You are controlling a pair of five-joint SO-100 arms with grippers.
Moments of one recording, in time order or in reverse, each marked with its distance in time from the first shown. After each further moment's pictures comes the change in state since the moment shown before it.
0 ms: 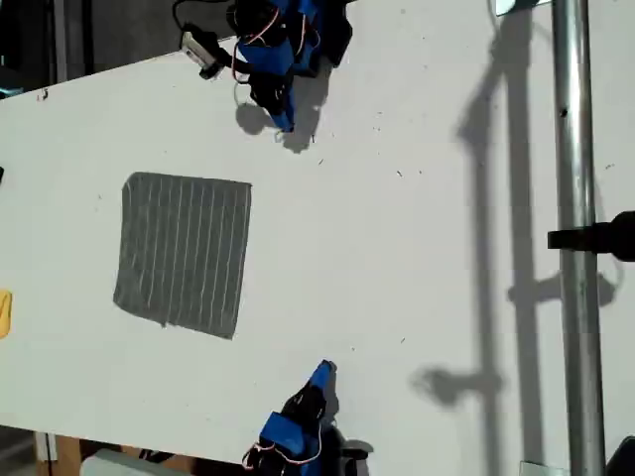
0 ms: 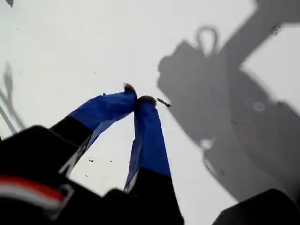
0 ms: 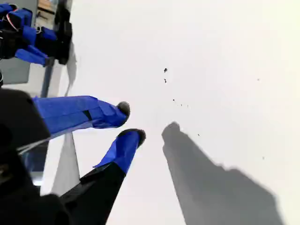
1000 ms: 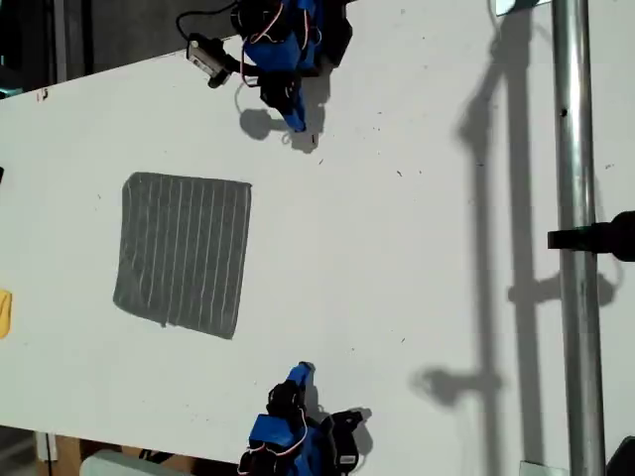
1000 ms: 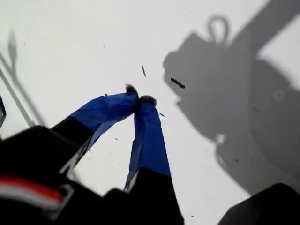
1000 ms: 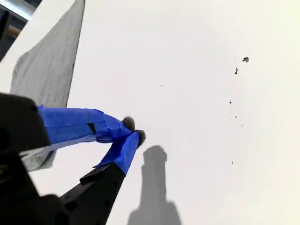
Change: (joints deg) arm 0 -14.7 0.1 0.0 0.8 -29.6; arm 1 -9.4 0.4 0.0 0.4 3.9
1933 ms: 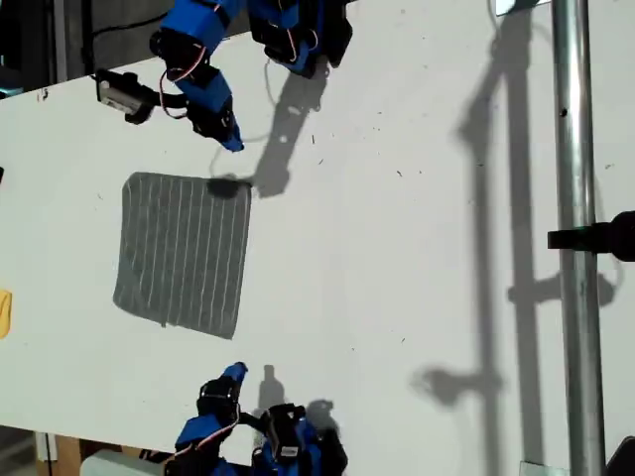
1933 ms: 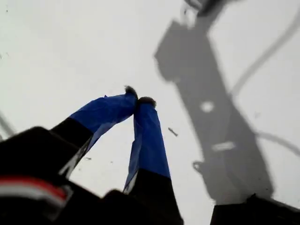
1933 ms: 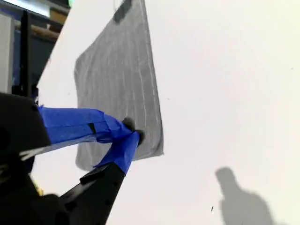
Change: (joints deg) arm 0 -22.4 -63.7 -60.6 4.0 26.9; arm 1 21.0 -63.4 -60.8 2.0 -33.0
